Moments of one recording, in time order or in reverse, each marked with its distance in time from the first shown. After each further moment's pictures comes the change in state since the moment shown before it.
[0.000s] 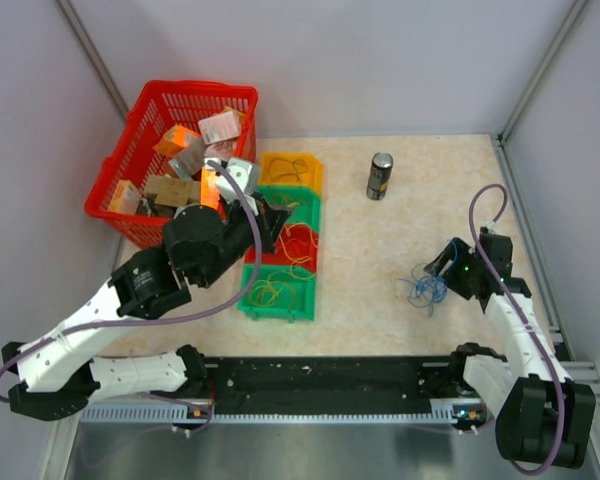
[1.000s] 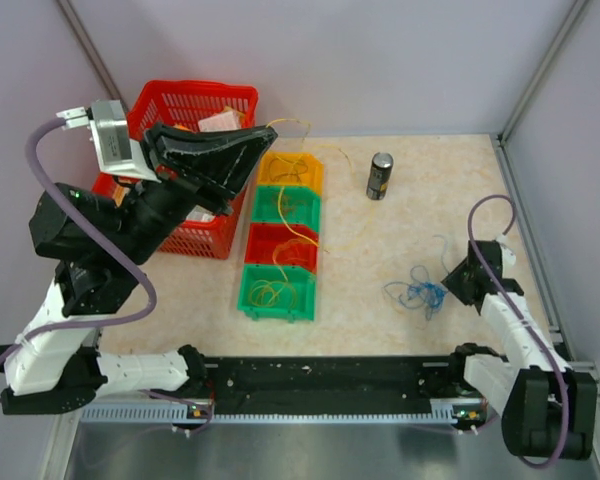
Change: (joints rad) left arm -0.001 0.074 0.377 0.394 0.373 0.116; right arm 0.123 0.047 -0.045 -0.003 0.317 0.180
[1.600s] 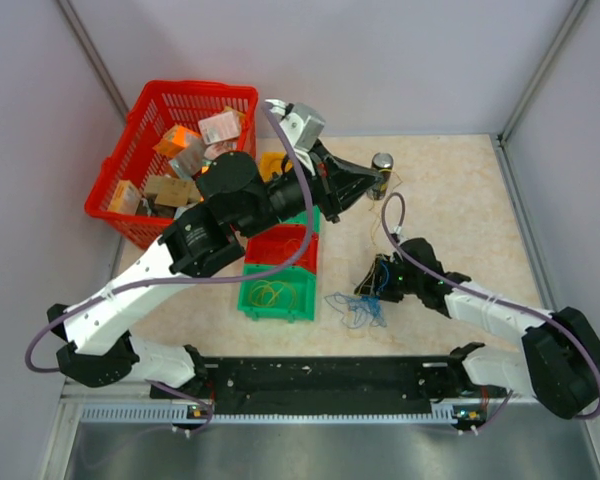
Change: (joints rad) left arm 0.000 0.264 -0.049 -0.093 0.100 -0.122; right arm 0.527 0.227 -0.001 0.442 -0.499 0.010
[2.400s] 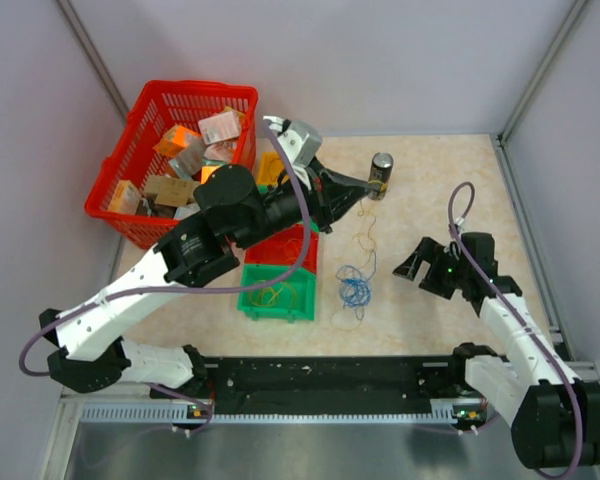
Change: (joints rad) left arm -0.014 -0.089 -0.125 -0.010 -0.039 0.071; right arm -0.474 -0.270 0.048 -0.423 -0.002 -0.179
